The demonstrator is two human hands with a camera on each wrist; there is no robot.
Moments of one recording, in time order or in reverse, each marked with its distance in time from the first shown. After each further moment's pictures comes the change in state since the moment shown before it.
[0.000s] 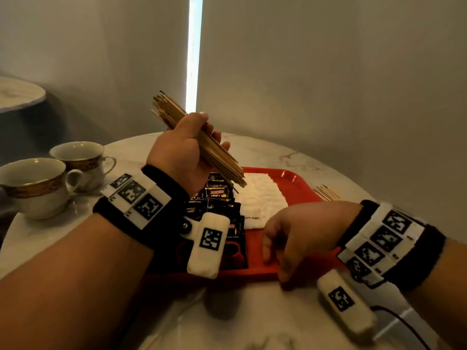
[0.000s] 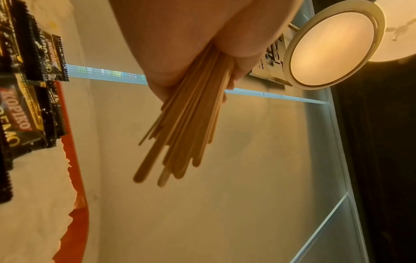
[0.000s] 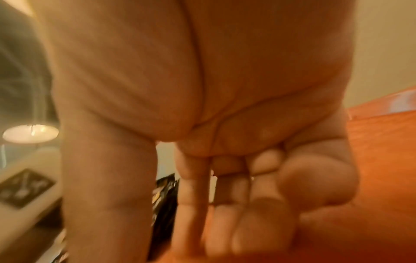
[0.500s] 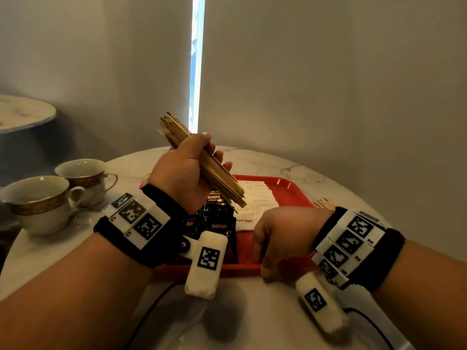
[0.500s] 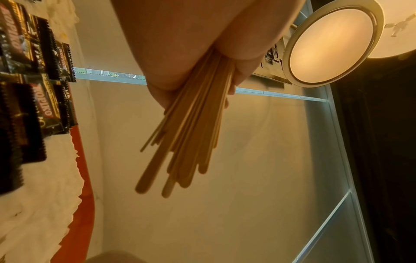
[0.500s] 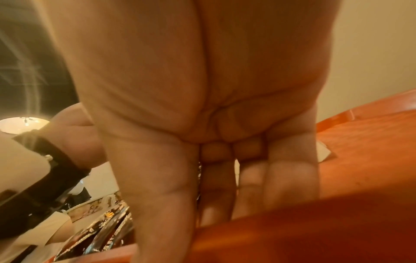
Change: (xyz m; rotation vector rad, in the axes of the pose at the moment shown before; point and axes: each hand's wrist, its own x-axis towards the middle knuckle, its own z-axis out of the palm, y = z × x) left_hand 0.003 -0.005 0.004 -0.006 -0.055 -0.027; right_hand 0.024 -0.004 -0.009 -0.104 0.138 -0.076
